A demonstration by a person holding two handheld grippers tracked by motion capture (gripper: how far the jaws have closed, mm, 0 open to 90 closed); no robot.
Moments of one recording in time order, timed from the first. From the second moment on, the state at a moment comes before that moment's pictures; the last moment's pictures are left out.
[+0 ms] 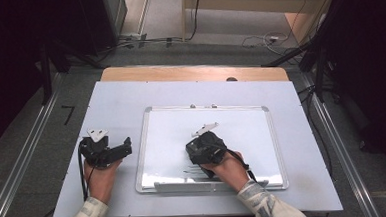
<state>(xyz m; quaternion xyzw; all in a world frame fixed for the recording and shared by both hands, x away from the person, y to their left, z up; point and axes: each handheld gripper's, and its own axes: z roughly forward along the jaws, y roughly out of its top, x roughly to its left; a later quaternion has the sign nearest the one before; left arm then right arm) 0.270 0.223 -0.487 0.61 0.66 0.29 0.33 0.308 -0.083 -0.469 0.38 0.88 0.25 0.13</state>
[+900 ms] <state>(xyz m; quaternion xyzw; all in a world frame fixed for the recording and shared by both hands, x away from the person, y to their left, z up) 0.271 0.223 -0.488 0.61 0.66 0.29 0.33 0.303 -0.031 -0.470 0.34 0.90 0.26 0.11</state>
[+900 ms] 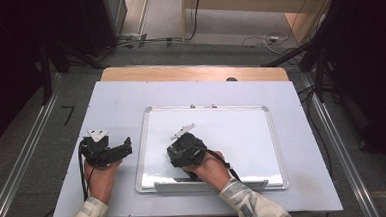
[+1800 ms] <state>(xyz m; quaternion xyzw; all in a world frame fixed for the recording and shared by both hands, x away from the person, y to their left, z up) 0.269 0.226 -0.489 0.61 0.66 0.29 0.33 0.304 -0.056 -0.468 0.35 0.90 0.25 0.11</state>
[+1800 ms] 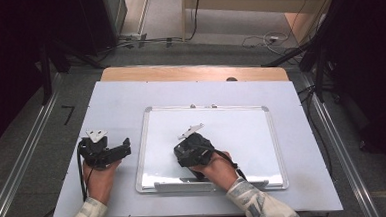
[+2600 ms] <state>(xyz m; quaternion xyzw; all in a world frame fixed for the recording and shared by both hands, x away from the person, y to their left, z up) 0.270 0.224 -0.490 0.61 0.66 0.29 0.32 0.310 -0.117 -0.467 0.39 0.88 0.24 0.13</state>
